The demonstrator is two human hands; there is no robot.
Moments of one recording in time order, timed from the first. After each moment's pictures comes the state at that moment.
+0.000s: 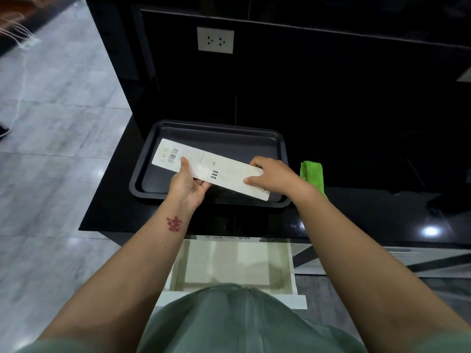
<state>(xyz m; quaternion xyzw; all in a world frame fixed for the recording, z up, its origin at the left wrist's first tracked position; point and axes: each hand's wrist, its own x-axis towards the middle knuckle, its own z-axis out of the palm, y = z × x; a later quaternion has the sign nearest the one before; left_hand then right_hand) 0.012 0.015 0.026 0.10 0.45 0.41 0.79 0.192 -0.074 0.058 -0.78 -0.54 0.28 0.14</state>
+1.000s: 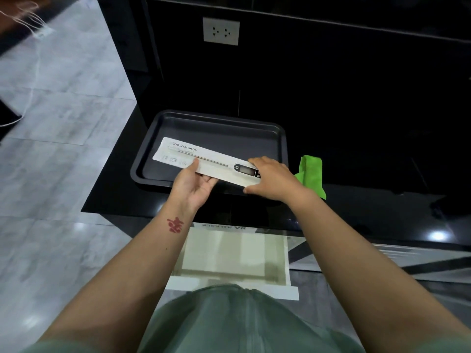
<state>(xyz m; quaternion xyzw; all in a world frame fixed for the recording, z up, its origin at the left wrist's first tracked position) 0.015 -0.015 0.022 0.07 0.37 0.40 0.84 0.192 -0.094 0.037 -0.77 -0.62 0.16 0.04</state>
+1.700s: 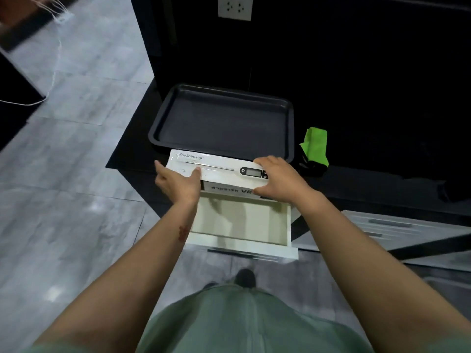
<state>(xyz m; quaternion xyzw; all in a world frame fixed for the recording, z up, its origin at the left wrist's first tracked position) -0.049 -0.112 -0.001 0.42 0.72 0.37 0.40 0.151 -0.186 0.027 -0.74 -0.64 0.18 0.07</state>
